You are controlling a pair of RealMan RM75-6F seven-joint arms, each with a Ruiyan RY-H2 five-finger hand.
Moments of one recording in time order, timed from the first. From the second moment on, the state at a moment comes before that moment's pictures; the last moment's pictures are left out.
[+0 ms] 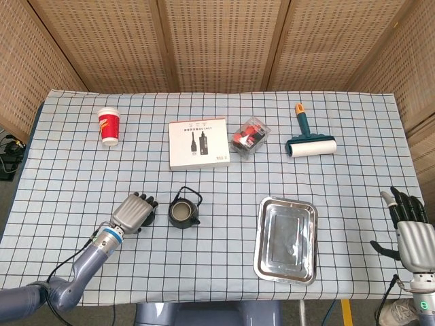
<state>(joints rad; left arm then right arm) -0.62 -1.51 -0.05 -1.51 1.21 0.89 0.71 0.08 -1.07 0.08 -1.64 -1.47 1.46 0.00</state>
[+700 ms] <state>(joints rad) -0.62 -1.53 -0.02 -1.49 1.18 0.95 0.74 0.08 -1.07 0.08 -1.64 -1.47 1.46 0.01</state>
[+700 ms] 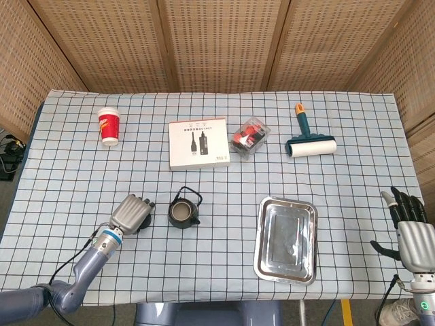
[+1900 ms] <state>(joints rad) -0.78 -1.58 -0.14 -1.71 1.05 1.02 0.90 0.07 -1.05 0.08 -1.64 -1.47 1.47 0.07</state>
